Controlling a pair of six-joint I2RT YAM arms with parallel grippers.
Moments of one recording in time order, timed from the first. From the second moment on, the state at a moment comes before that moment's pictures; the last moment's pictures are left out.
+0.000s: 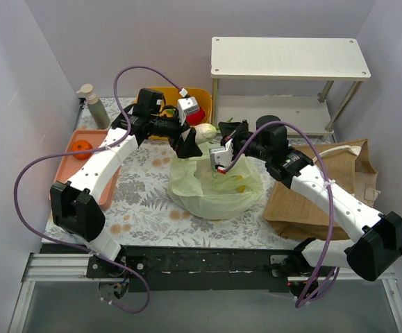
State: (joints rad) left arm -0.42 1.60 1.55 -0.65 0.83 0.36; right arm 0.65 1.25 1.09 -0.09 -0.34 -1.48
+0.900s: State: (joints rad) left arm -0.45 1.81 1.83 -0.90 0.79 0.44; right arm 0.67 1.29 1.02 0.09 -0.31 -1.55
